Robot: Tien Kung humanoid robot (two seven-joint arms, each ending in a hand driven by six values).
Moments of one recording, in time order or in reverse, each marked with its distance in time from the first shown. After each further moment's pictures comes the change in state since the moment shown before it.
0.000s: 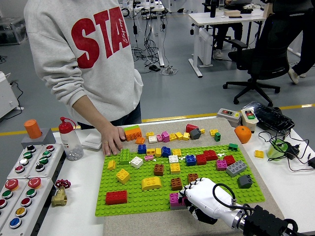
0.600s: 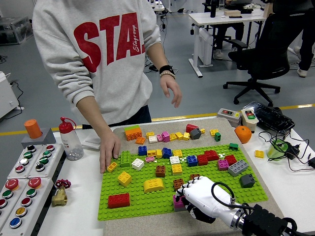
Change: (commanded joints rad) left arm 0.001 0.000 -0.002 0.000 0.003 0.000 0.001; right arm 0.002 -0.004 0.006 0.025 0.000 -0.004 -0.001
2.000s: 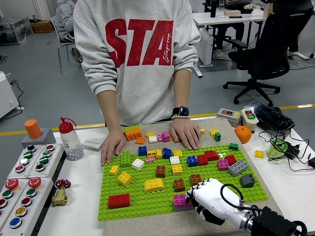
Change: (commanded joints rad) left arm 0.000 0.001 -0.002 0.000 0.009 -0.004 0.002; right arm -0.039 -0.035 0.021 0.000 0.000 0.011 -0.003
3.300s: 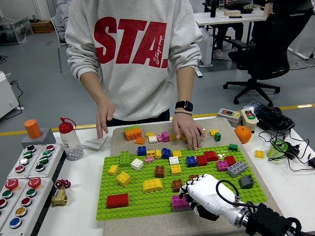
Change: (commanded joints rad) left arm 0.003 0.001 -0.001 -0.001 0.003 0.000 0.003; right arm 0.024 0.030 0.017 0.005 0.002 -0.015 0.007
